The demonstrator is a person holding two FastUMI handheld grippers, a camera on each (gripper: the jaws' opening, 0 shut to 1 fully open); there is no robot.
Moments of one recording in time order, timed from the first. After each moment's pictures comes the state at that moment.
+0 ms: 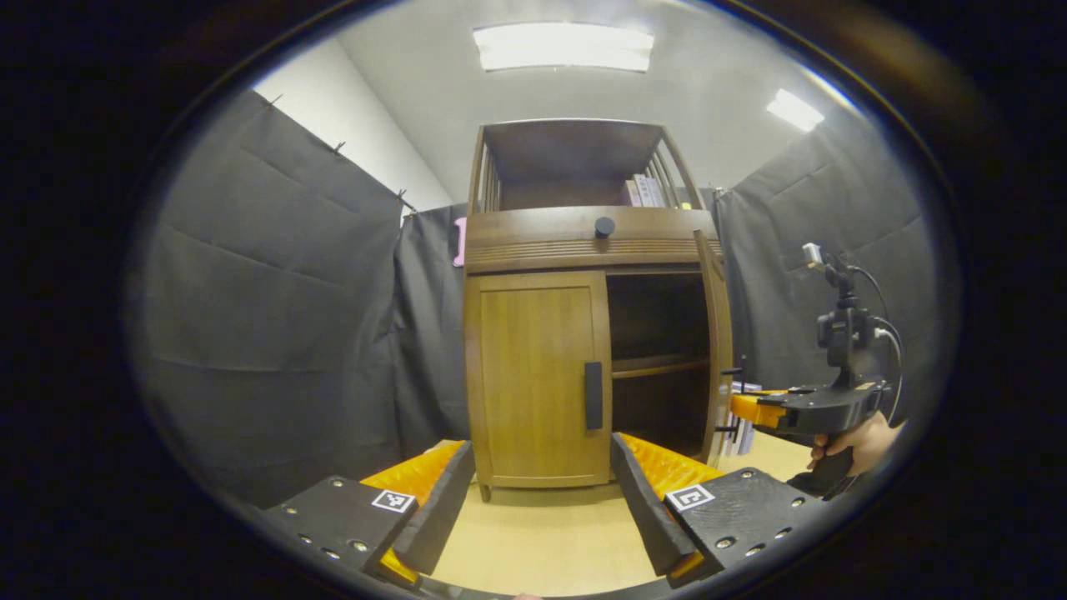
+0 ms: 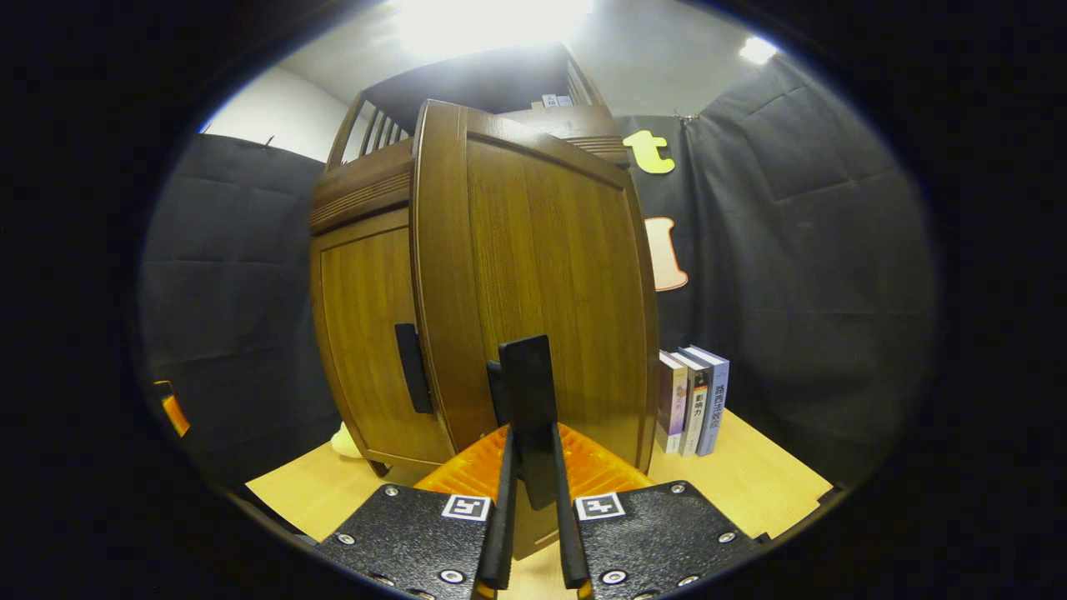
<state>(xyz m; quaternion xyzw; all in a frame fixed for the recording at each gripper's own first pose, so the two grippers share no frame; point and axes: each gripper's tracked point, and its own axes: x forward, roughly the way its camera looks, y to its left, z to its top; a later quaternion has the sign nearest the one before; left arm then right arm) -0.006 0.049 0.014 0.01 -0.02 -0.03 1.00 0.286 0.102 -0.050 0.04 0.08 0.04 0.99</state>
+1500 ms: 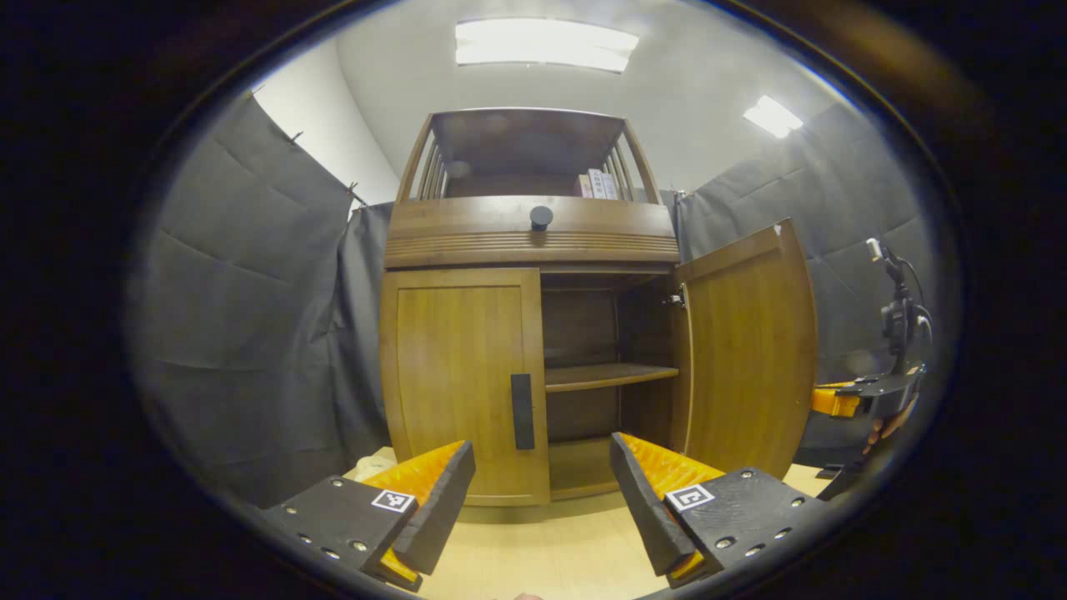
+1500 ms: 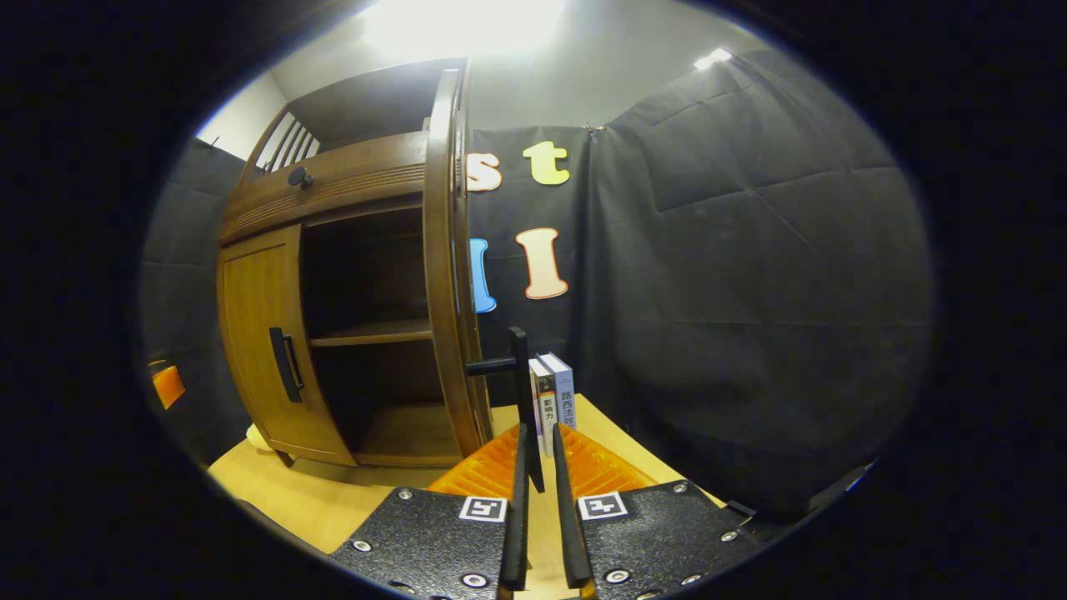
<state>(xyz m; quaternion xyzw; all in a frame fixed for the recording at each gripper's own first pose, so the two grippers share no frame) 0.001 0.027 0.018 0.02 -0.02 -0.12 0.99 0.226 -0.078 -0.042 0.03 0.08 -0.13 0.99</state>
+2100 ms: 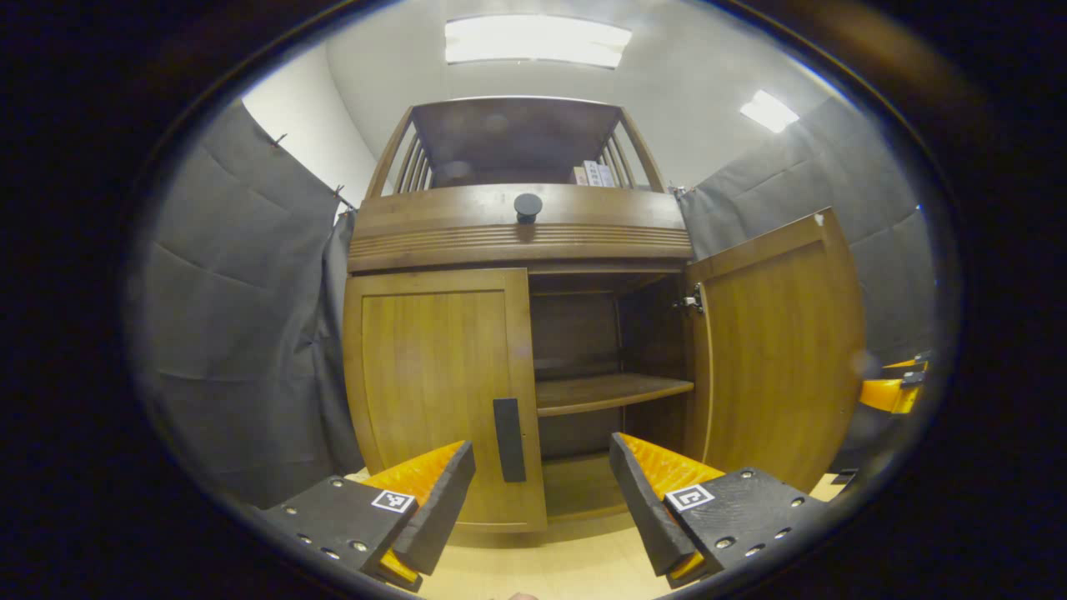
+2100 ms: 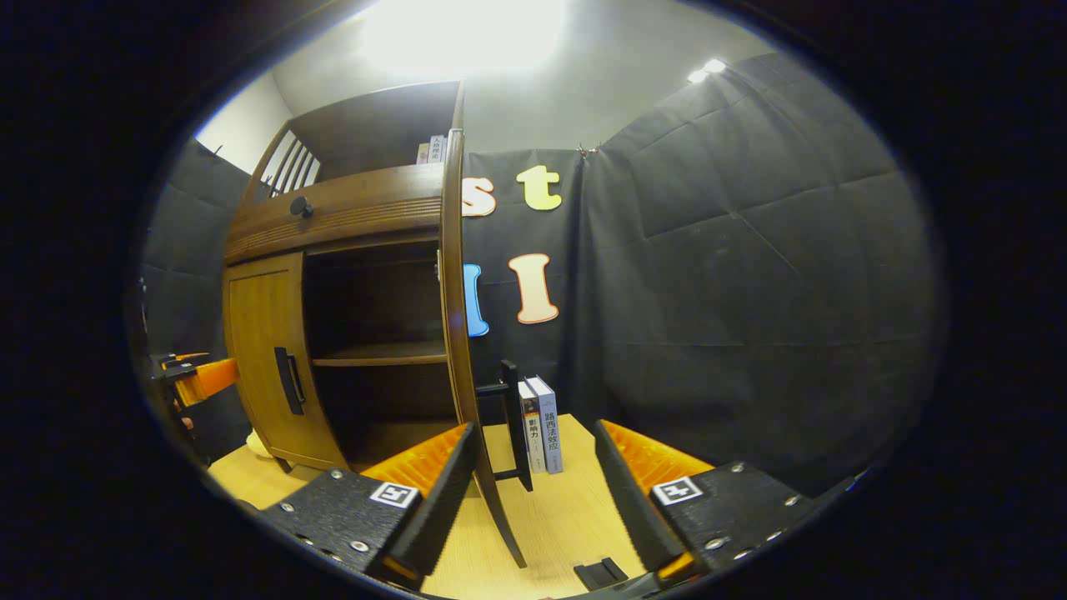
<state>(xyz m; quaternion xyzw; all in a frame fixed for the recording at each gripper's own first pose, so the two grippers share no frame) 0.019 0.027 0.016 0.03 -0.03 -0.12 0.99 0.192 -0.090 -0.016 0.02 0.04 -0.12 0.99</state>
